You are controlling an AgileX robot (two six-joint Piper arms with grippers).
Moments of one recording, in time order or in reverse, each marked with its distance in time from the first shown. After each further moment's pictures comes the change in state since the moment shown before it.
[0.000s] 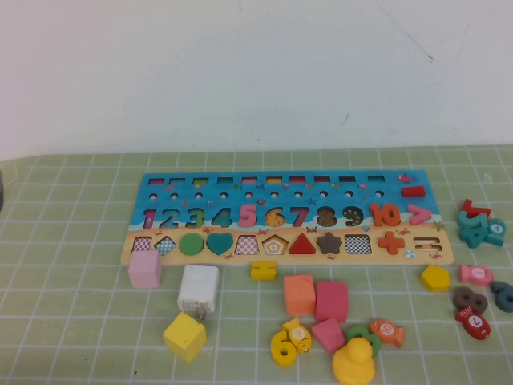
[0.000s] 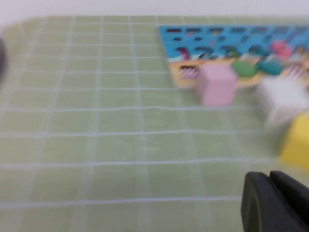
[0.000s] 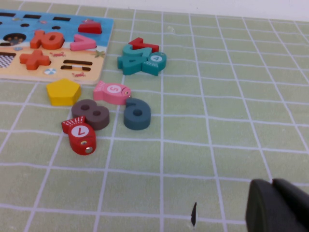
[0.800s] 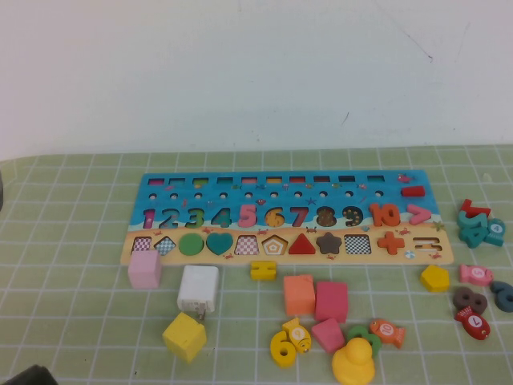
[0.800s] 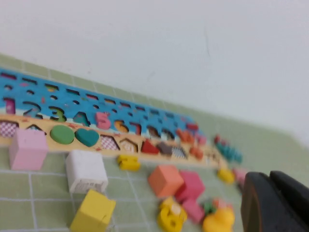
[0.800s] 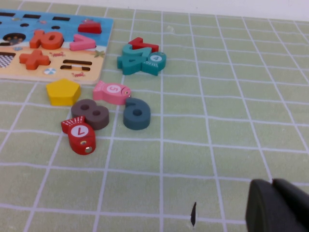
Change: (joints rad) right arm 0.000 0.000 0.000 0.000 0.000 0.000; left arm 0.000 0.075 -0.295 -0.703 0.169 0.210
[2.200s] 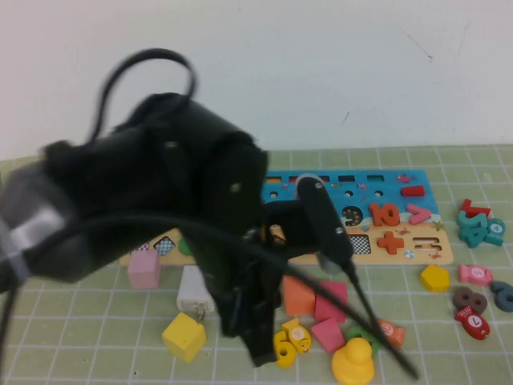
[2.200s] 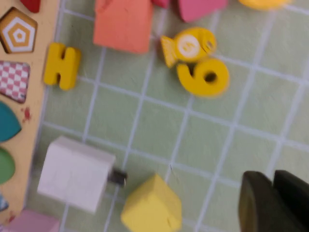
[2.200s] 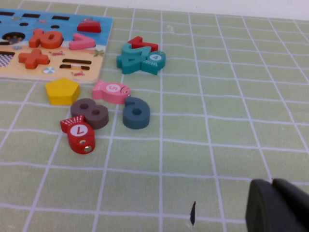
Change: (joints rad) right arm 0.000 0.000 -0.002 0.000 0.002 0.000; left arm -0.638 1.546 -1.118 0.845 0.666 0.309
